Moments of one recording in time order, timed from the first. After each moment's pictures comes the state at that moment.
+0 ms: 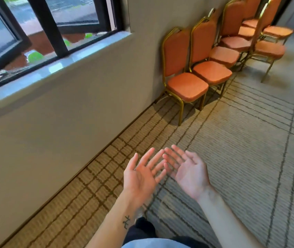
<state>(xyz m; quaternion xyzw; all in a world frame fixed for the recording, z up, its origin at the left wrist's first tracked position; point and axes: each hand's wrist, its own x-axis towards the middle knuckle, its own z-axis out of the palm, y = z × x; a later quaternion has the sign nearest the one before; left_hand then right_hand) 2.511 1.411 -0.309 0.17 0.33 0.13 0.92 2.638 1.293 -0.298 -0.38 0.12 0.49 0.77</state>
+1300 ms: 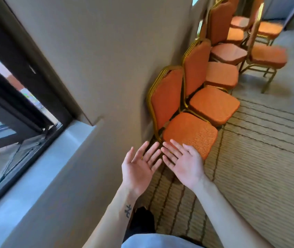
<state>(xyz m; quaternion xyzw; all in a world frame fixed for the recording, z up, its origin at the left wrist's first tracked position) 3.146 1.958 -0.328 0.24 0.30 0.06 0.92 3.245 1.815 -0.313 -0.39 0.17 0.40 0.81</state>
